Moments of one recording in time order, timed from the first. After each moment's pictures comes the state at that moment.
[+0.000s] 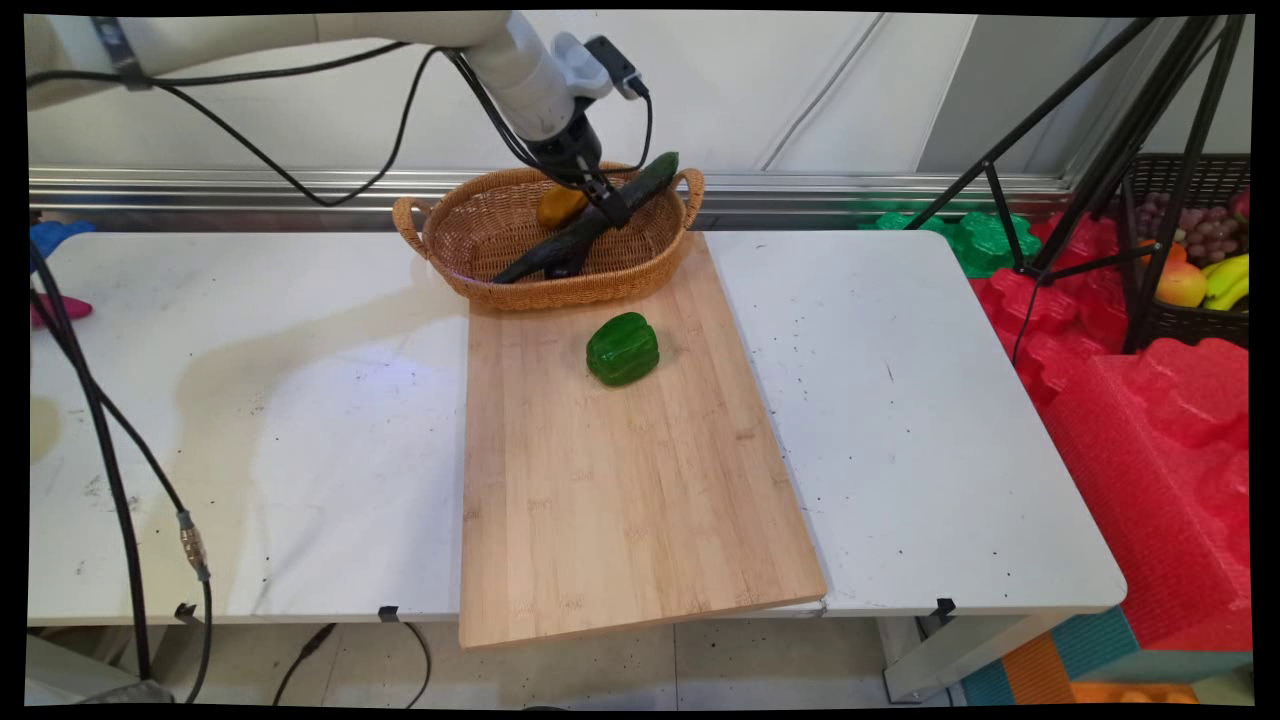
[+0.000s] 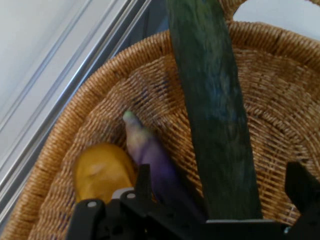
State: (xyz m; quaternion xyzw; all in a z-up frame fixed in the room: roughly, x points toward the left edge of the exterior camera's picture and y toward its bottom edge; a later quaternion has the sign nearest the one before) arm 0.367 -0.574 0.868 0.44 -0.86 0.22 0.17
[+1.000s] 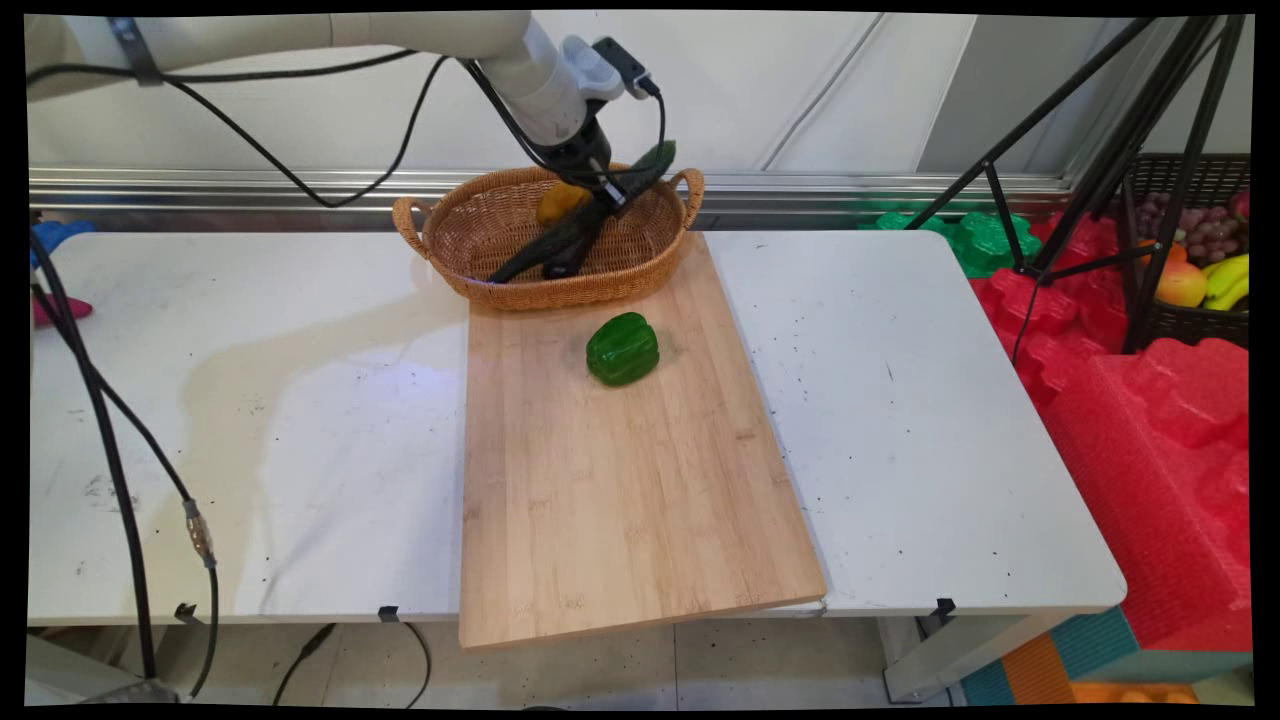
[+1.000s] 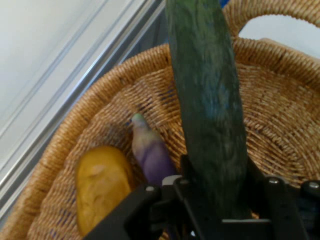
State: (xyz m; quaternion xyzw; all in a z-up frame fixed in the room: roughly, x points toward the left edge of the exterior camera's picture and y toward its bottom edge) arm 0.351 -0.569 0.870 0.47 -0.83 0.23 0.17
